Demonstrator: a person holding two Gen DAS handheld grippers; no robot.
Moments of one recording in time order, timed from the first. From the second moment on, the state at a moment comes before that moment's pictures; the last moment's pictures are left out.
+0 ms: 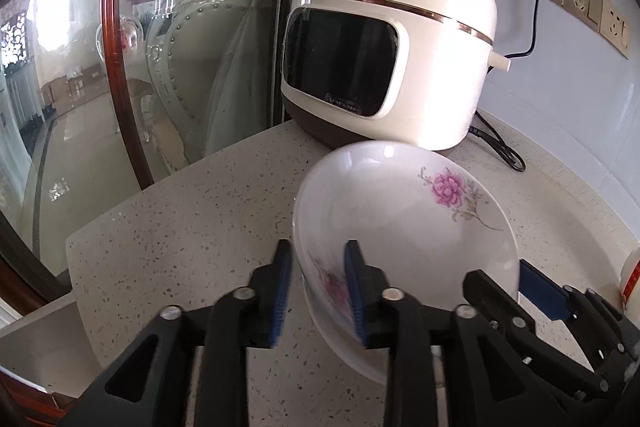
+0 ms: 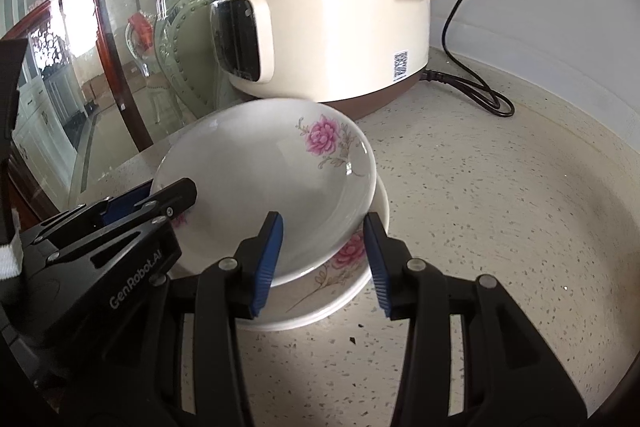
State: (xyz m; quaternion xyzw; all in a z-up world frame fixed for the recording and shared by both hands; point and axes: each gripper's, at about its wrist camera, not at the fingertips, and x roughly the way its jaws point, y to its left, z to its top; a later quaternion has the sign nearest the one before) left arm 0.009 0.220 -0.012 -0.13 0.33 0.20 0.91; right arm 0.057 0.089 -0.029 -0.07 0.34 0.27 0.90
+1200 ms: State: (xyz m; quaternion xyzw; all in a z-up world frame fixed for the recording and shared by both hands) left arm 0.005 0.091 0.034 -0.02 0.27 0.05 0.96; right arm -0.004 -0.079 0.015 0.04 0.29 0.06 0.96
